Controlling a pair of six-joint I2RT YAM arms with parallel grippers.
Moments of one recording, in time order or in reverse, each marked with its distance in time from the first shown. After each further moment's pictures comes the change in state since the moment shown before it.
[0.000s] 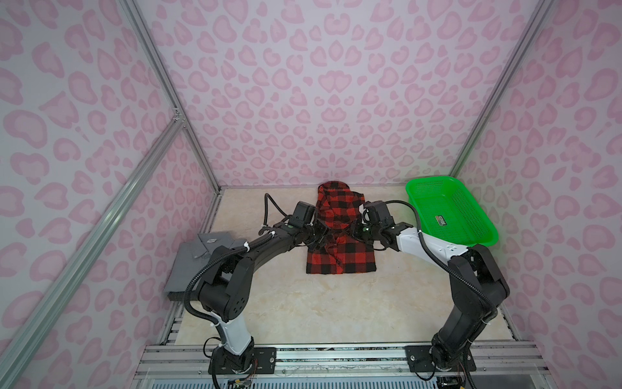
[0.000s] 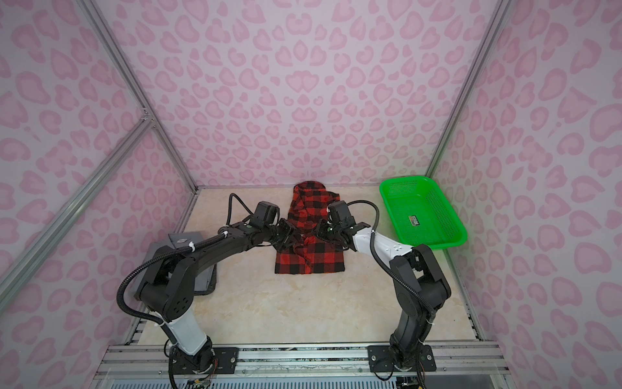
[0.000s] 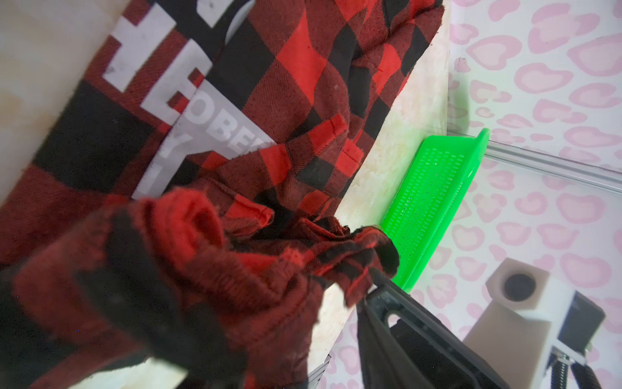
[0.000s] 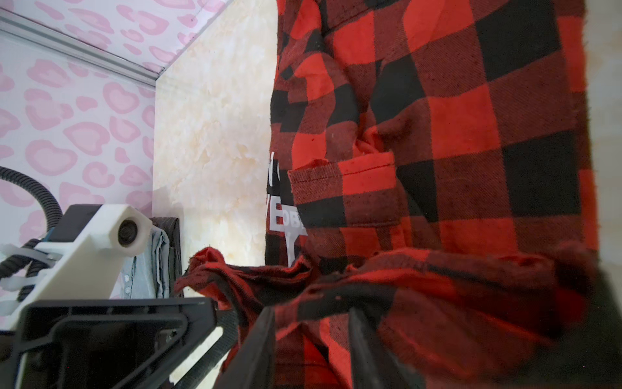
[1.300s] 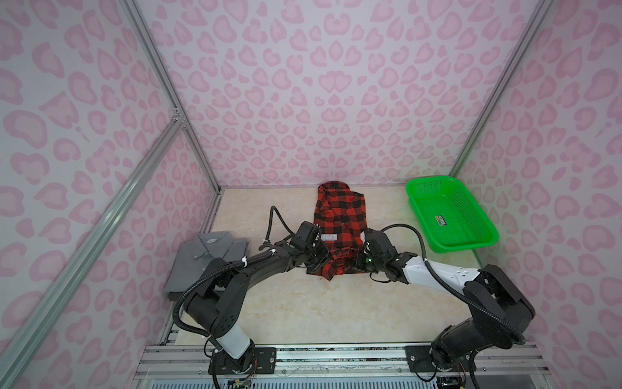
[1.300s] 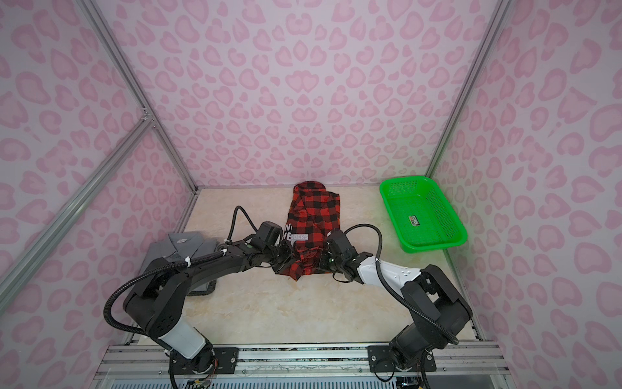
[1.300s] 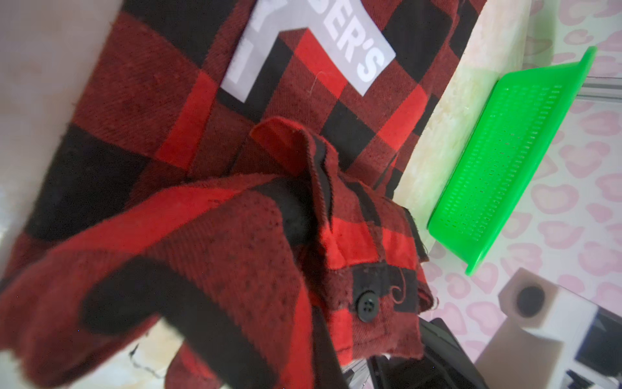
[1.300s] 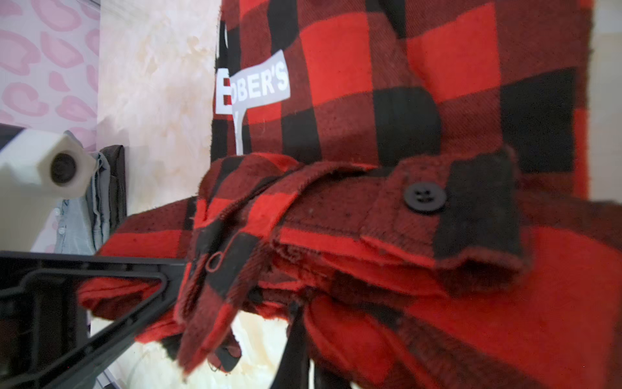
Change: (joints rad) left arm -0.104 -0.119 -0.231 0.035 -0.052 0.058; right arm 0.140 -0.211 -0.378 0.117 0.121 0.031
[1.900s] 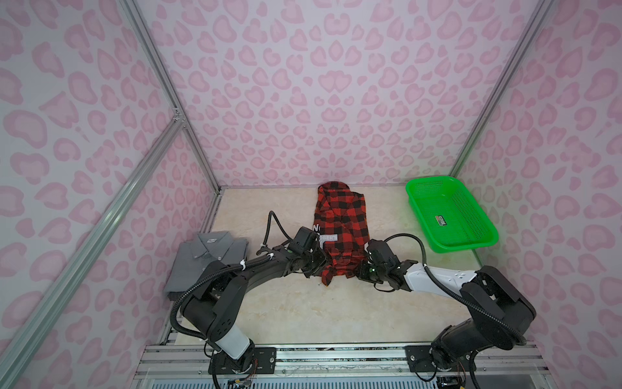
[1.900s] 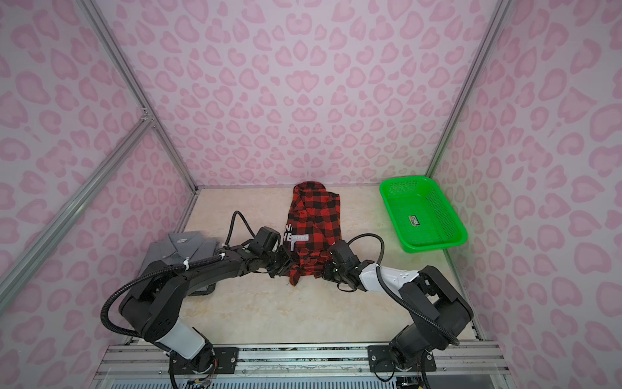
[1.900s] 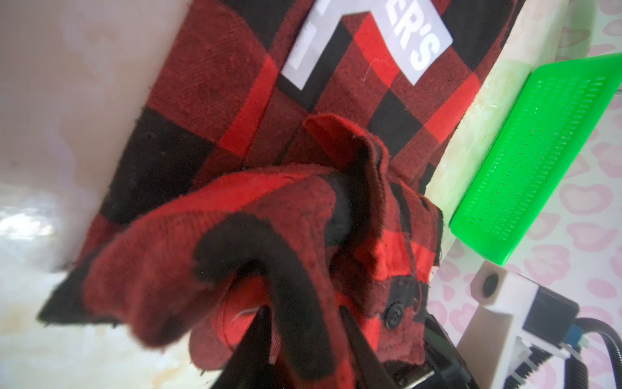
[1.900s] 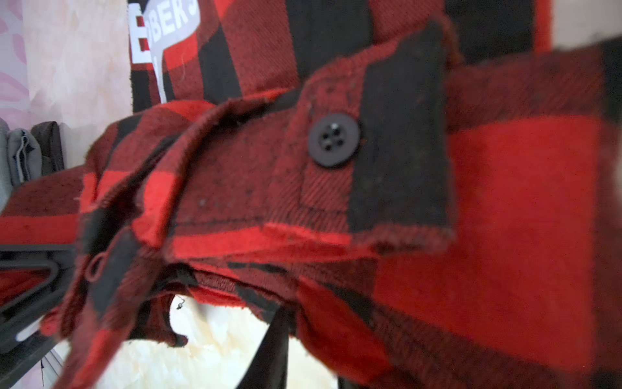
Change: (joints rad) left arm -0.002 -0.035 -0.077 0.000 -0.009 0.024; right arm 0.006 -0.006 -0.121 0.020 0.014 0.012
